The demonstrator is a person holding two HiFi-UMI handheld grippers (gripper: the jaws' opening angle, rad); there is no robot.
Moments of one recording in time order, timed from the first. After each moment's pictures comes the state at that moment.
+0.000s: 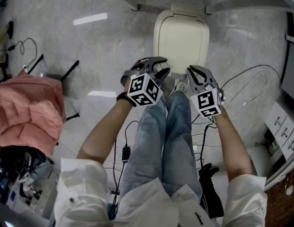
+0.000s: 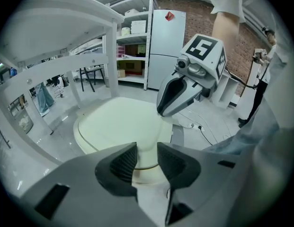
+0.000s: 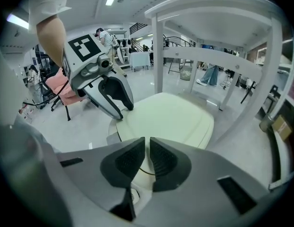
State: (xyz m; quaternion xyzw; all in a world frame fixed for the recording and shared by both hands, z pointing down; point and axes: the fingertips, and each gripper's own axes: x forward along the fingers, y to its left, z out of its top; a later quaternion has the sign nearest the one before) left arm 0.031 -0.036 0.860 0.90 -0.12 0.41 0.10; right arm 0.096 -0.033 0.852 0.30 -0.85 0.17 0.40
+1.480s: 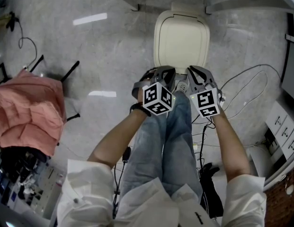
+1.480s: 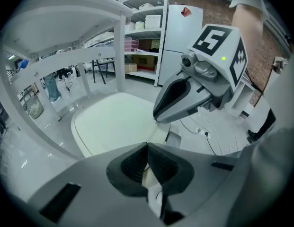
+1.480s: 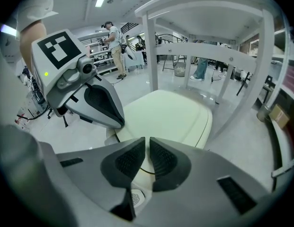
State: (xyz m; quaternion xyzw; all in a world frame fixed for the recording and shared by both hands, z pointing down) left arm 0.054 -0.020 0.864 0.87 -0.19 0.43 0.15; right arm 0.097 -0.035 0.857 0.33 -0.83 0.20 0.40
